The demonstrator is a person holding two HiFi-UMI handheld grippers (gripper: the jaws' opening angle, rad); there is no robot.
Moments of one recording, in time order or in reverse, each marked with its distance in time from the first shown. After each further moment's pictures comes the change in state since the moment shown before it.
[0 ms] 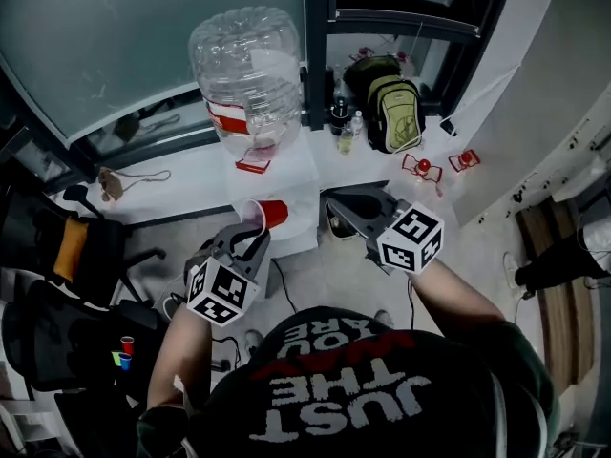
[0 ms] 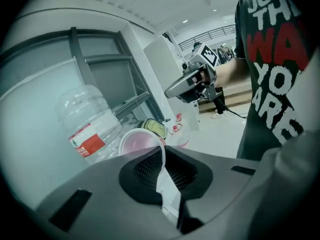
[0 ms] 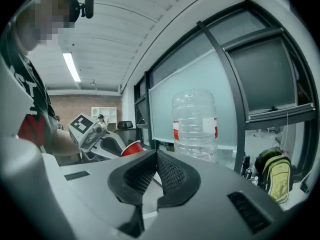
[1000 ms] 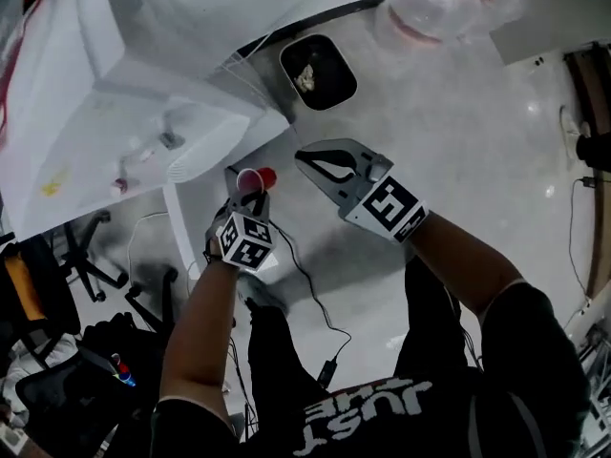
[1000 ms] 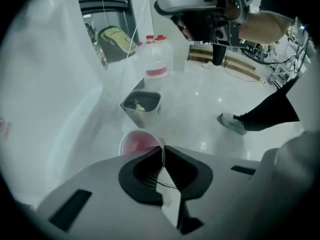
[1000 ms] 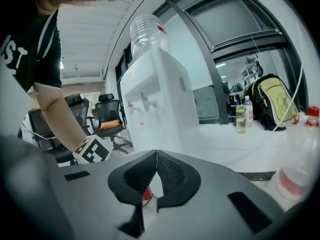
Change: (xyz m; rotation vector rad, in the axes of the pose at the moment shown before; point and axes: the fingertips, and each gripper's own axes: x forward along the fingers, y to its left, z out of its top) left arm 0.443 -0.281 -0.456 -0.165 0.527 -0.366; right arm 0.087 -0.160 -0.553 0.138 0.129 -0.086
